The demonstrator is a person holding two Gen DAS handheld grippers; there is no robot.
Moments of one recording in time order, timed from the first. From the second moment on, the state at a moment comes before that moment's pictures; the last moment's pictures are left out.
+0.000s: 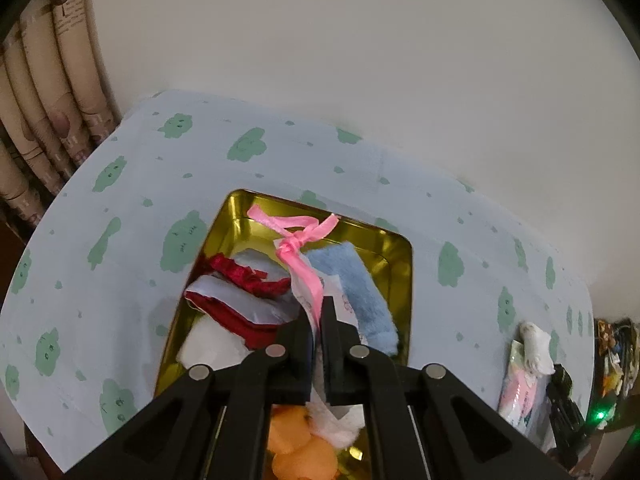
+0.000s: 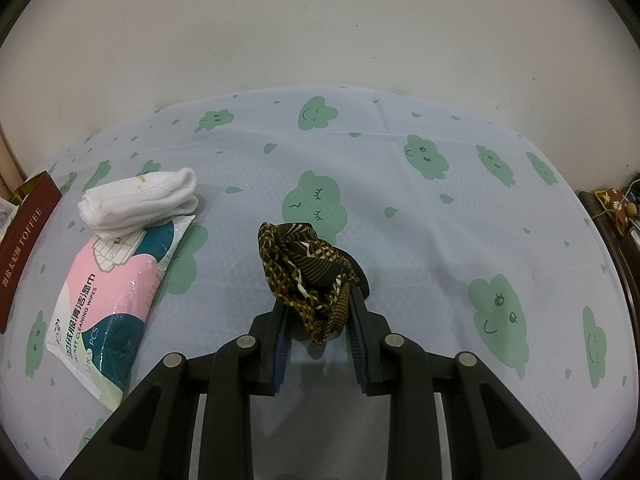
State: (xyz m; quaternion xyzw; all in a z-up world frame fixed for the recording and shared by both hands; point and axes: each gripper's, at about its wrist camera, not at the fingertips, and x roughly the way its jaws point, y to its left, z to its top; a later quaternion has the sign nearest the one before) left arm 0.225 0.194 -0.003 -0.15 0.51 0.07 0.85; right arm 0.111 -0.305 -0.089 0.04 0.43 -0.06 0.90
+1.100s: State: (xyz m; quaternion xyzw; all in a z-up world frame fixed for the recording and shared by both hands) left arm 0.106 0.227 0.015 -0.07 0.44 0.15 0.88; right arm 0.107 -0.314 -0.087 0.07 0.43 -0.04 0.90
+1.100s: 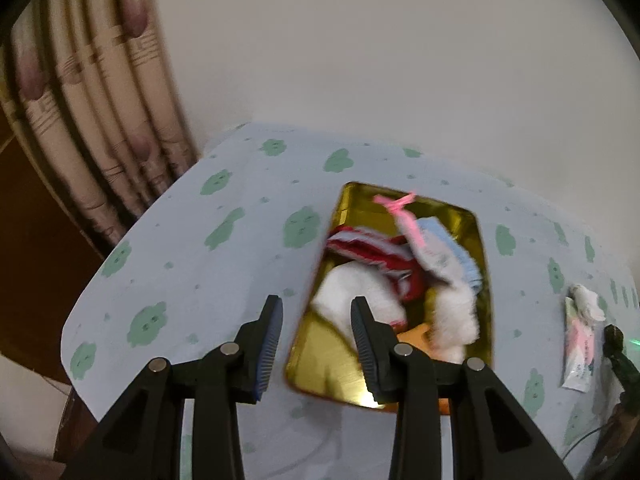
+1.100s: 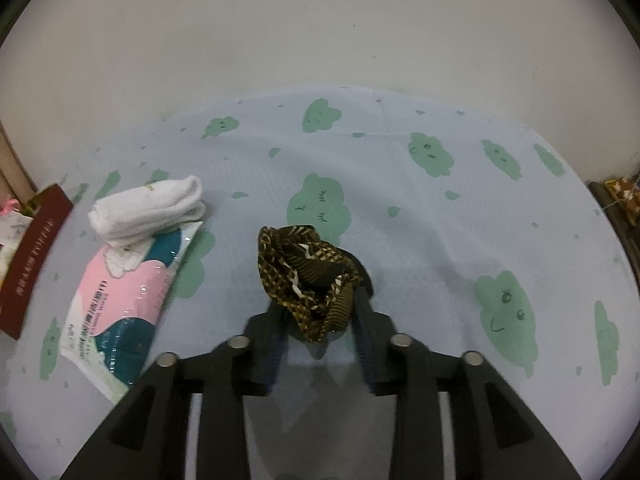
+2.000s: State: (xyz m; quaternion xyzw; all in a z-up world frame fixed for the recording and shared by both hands) left arm 0.070 0.257 -0.025 -0.08 0.42 0.20 0.88; right arm 0.097 -0.277 -0.038 0.02 0.40 -0.05 0.91
